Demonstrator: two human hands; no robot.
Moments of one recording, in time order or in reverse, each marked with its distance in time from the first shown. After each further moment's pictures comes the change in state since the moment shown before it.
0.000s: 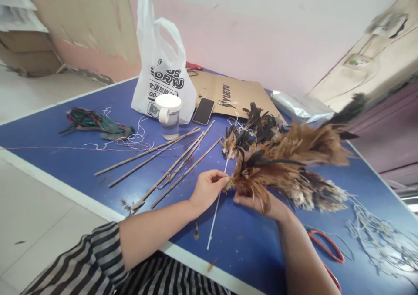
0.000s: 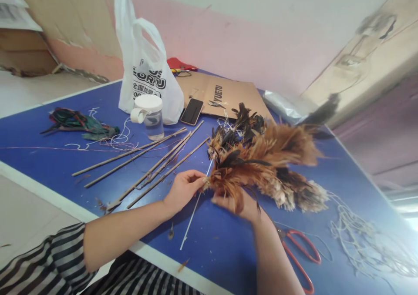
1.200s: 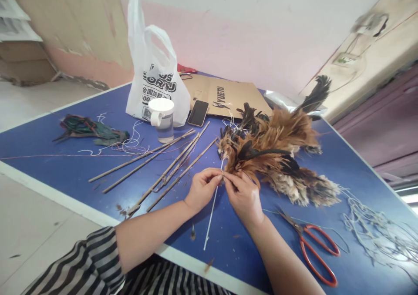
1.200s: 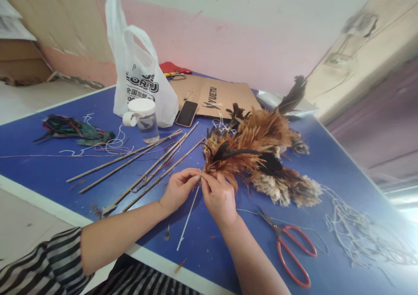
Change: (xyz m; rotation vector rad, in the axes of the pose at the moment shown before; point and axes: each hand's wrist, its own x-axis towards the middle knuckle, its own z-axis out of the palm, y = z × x) left_hand 0.005 -0.008 -0.007 0.056 -0.058 0.289; right_hand 0.016 -0.006 0.045 -0.426 0.762 -0.267
